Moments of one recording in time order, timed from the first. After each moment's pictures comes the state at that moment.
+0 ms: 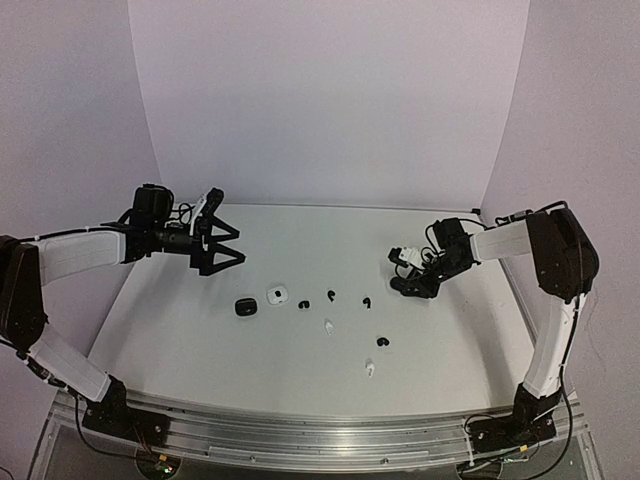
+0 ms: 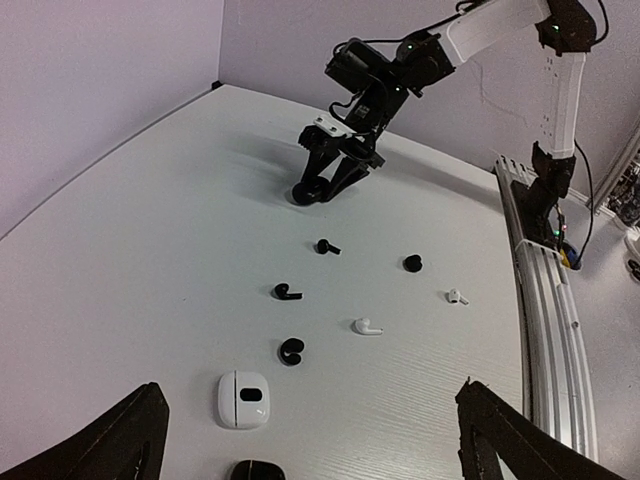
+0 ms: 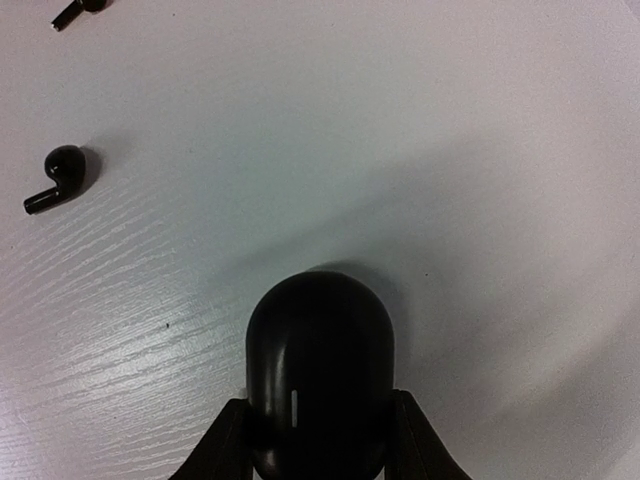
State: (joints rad) left arm -0.28 1.45 0.93 -0.02 1.00 0.31; right arm 0.27 1.99 1.17 -0.27 -0.38 -0.80
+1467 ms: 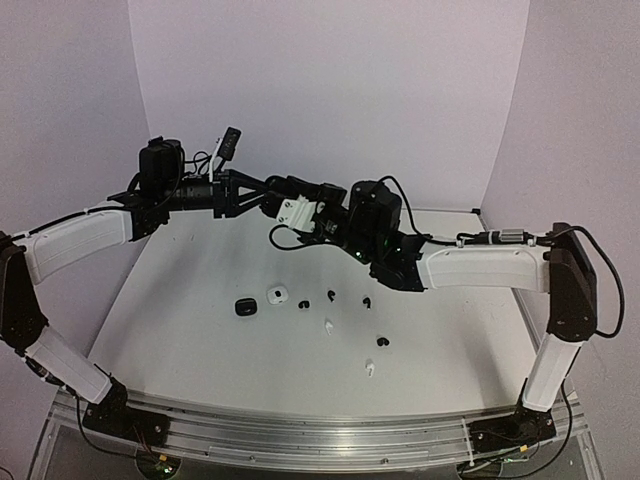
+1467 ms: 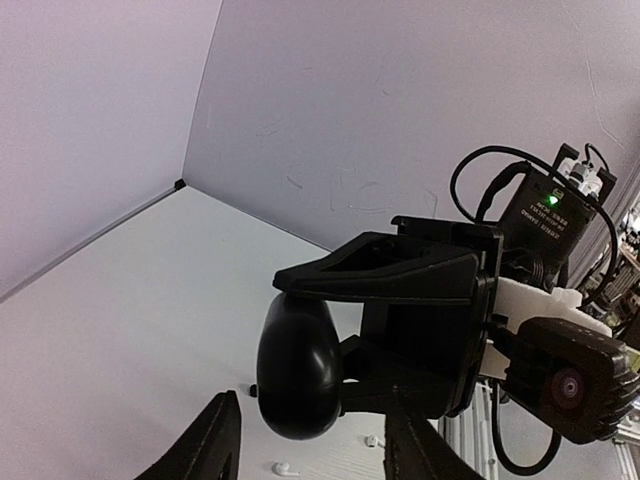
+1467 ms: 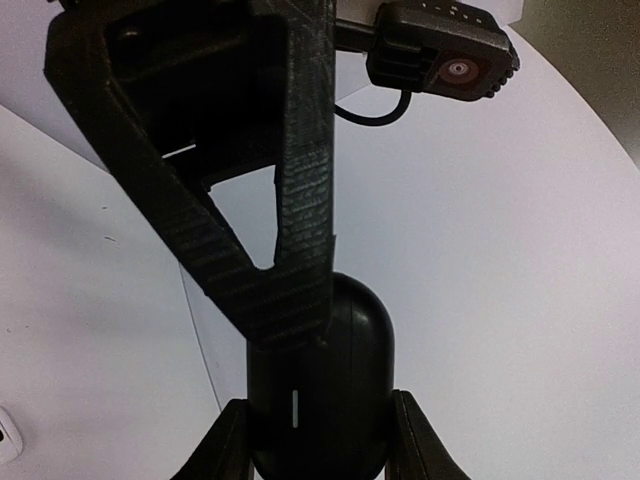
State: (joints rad) left arm -0.46 1.46 1.18 0.16 0.91 -0.21; right arm 0.98 1.84 1.37 0.55 0.19 -1.08
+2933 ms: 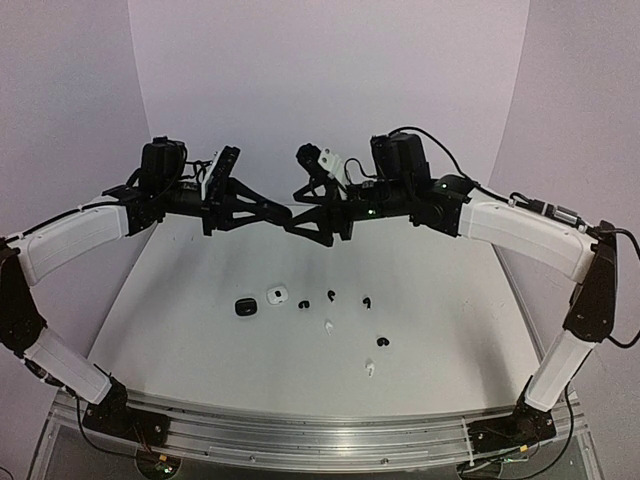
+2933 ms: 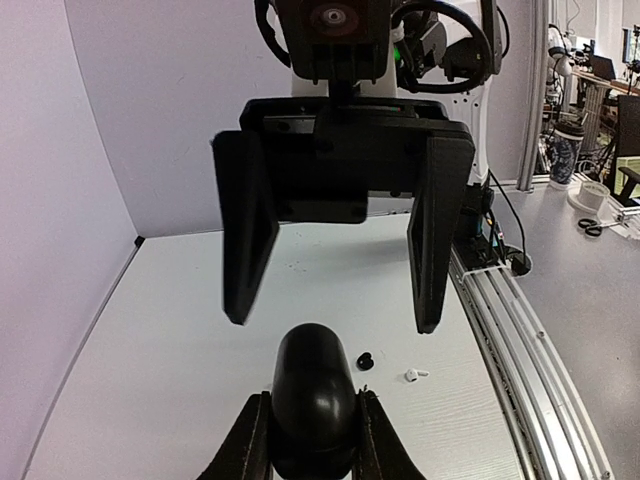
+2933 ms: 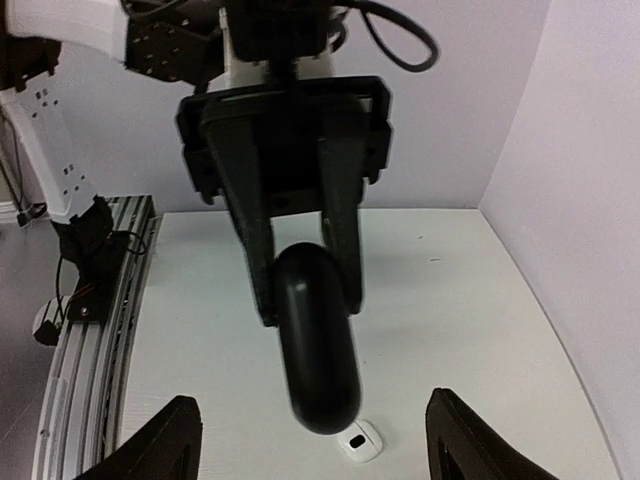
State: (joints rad) left arm -0.46 1.44 1.23 -0.07 1.13 0.42; right arm 0.84 1.73 1.61 -0.23 -0.51 -0.29
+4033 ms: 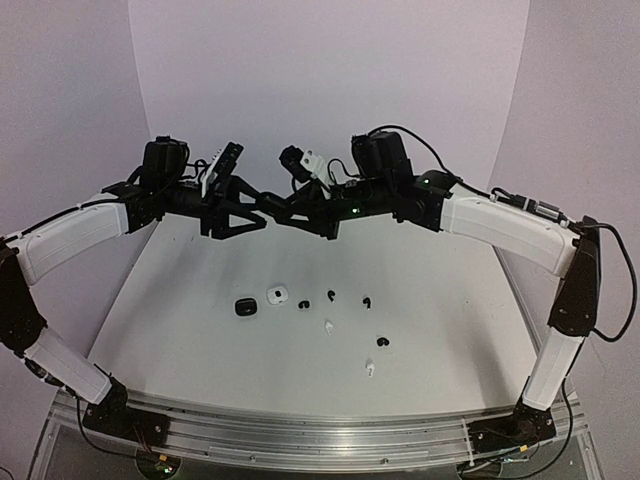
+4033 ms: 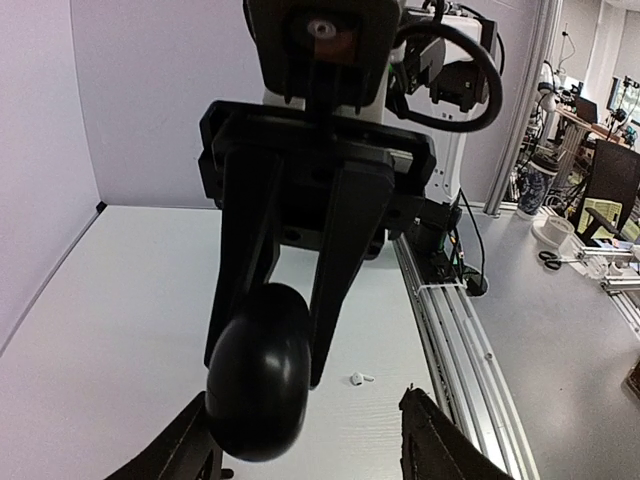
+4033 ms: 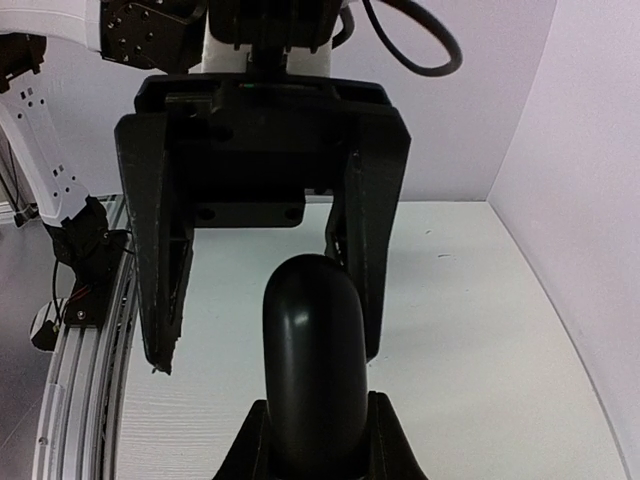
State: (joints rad) left arm -0.47 1.45 1.26 -0.15 1.17 0.29; right arm 0.87 1.82 1.73 -0.29 -0.50 -0.27
